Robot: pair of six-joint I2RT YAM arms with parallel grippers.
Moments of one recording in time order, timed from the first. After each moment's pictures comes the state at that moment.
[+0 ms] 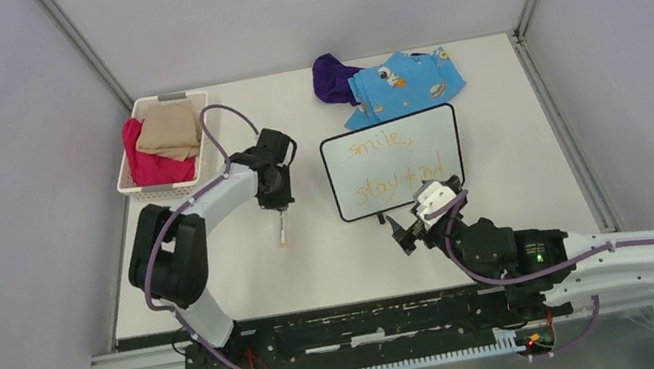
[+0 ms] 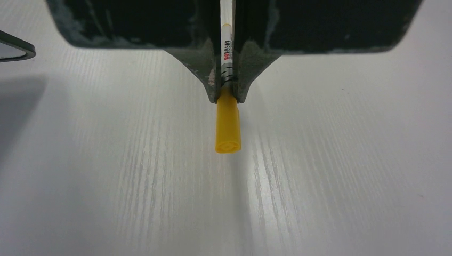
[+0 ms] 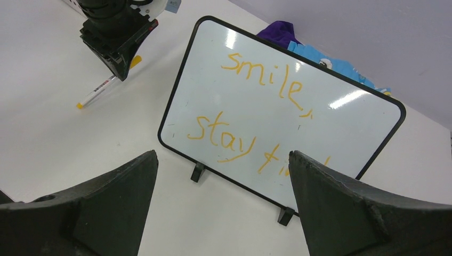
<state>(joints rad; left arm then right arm) -0.47 1.72 1.15 -0.63 -0.15 -0.33 1.42 0.65 0.57 -0.08 0.90 -0.10</state>
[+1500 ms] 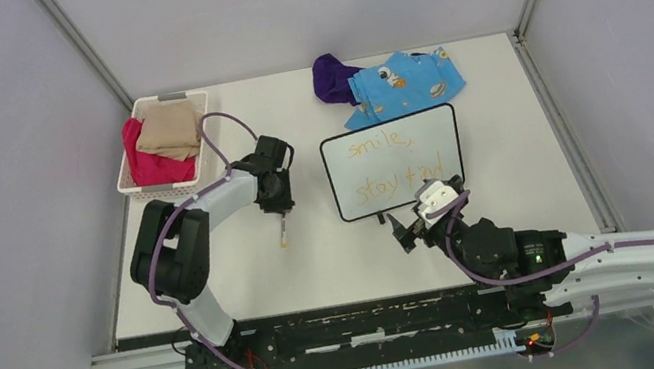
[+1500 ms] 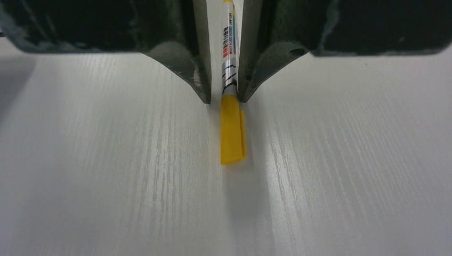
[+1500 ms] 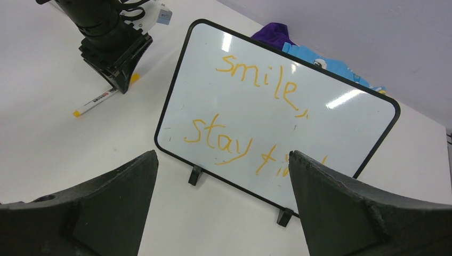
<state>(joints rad) -0.44 1.76 1.06 -0.48 -0.10 -0.33 1.42 0.65 0.55 -0.04 0.93 -0.11</state>
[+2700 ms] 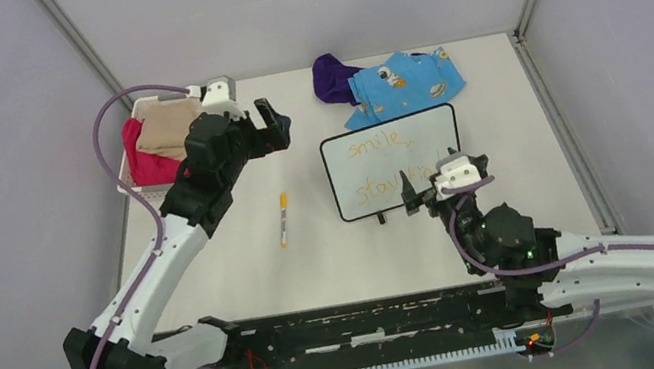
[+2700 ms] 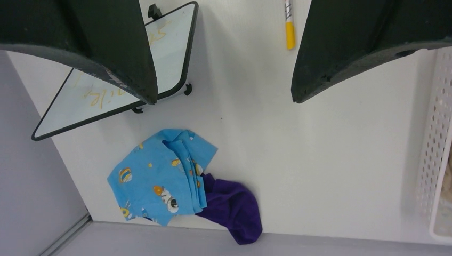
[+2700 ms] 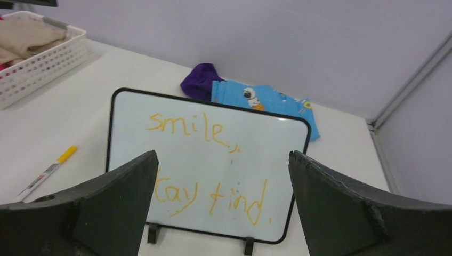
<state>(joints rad) -0.47 1.17 1.10 -0.20 -0.13 -0.35 1.36 0.67 0.52 0.39 1.10 -0.39</state>
